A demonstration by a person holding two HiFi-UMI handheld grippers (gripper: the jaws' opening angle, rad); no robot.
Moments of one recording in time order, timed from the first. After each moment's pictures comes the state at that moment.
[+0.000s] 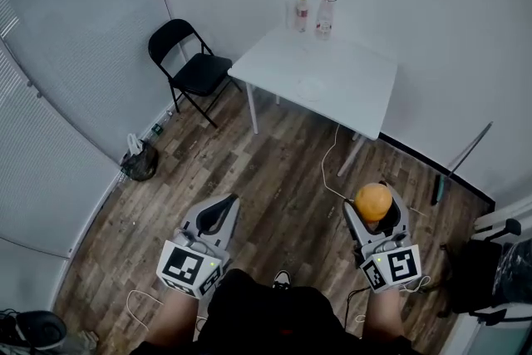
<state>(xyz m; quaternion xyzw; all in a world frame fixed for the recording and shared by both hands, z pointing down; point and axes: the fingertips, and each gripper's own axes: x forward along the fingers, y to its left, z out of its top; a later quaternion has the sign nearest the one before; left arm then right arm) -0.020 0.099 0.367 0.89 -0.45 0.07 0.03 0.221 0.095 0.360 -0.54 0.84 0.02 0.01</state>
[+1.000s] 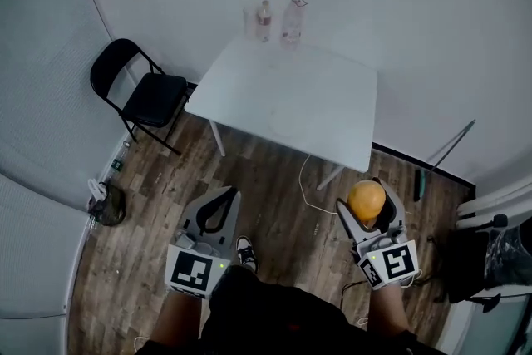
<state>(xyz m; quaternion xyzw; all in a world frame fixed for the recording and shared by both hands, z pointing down) -0.001 -0.200 0.372 0.92 -0.39 0.06 -0.01 0.215 -0.160 0.373 -0.59 0.80 0.04 -0.06</state>
